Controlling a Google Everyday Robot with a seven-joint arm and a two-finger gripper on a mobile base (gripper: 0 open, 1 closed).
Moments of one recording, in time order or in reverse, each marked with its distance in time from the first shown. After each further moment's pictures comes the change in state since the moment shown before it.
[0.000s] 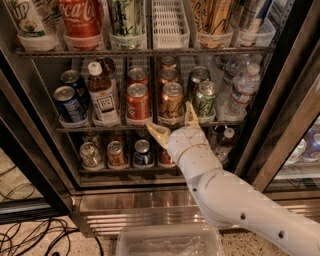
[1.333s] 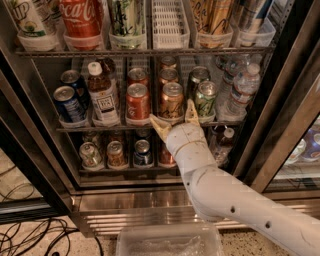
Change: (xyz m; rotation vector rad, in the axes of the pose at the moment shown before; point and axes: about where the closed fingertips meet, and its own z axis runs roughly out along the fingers) arm 0.006 -0.012 0.018 0.086 -0.010 0.004
